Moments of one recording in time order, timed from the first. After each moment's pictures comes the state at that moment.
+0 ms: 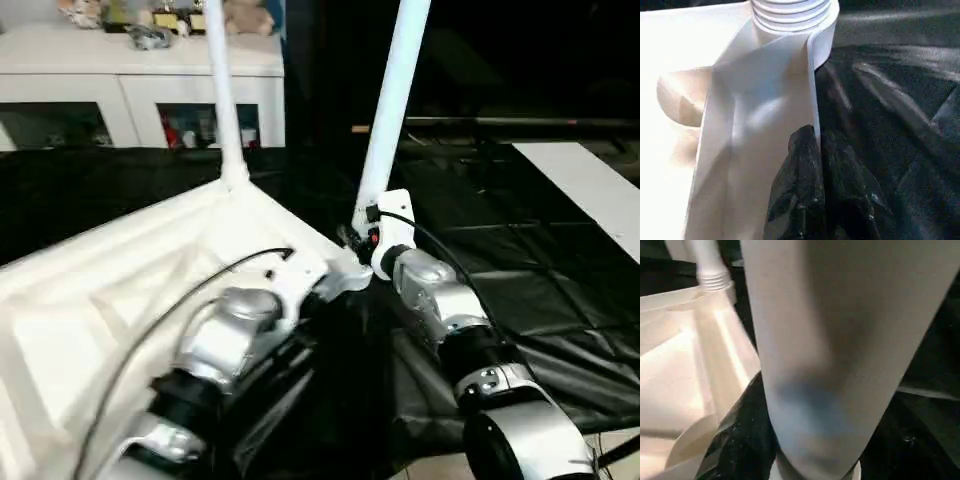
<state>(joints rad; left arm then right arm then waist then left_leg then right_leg) -0.48 0.11 -0.31 0.34 0.12 0.64 -0.56 -0.70 0.02 0.01 0.80 0.06 0.21 0.18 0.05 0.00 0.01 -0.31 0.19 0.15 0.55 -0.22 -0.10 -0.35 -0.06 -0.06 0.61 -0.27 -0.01</state>
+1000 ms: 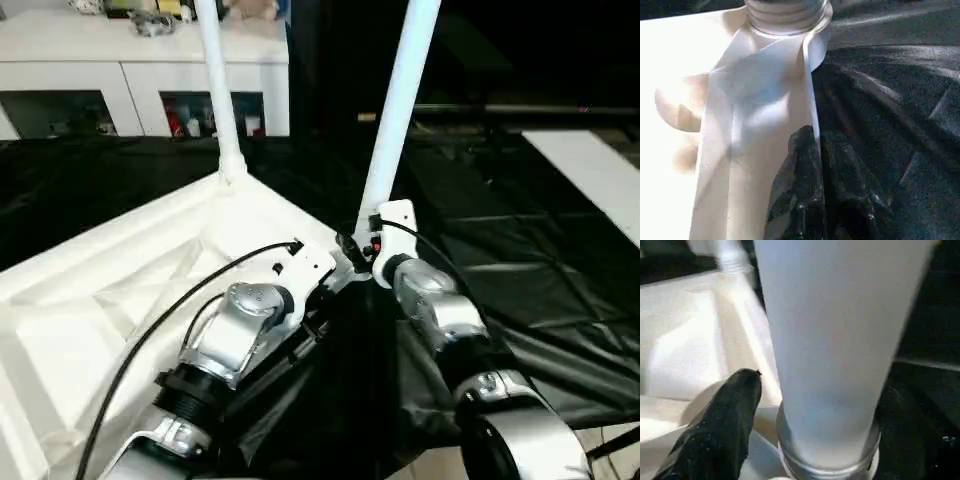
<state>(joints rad) -0.50 0.17 -0.31 0.32 0.10 0.53 -0.63 -0.64 0.01 -0.03 0.74 0.07 0.13 0.33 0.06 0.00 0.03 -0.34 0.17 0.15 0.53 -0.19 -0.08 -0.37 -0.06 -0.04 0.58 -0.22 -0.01</state>
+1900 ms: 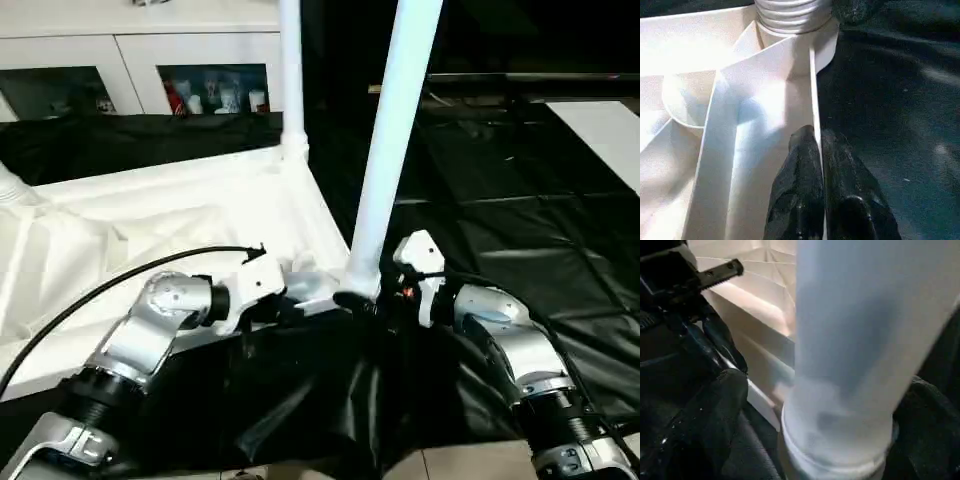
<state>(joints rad) -0.43 0.49 -0.31 0.30 0.00 0.14 -1.09 -0.38 -0.27 0.17 0.31 0.13 0.13 0.91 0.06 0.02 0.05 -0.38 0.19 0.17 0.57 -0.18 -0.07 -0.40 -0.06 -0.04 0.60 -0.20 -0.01</state>
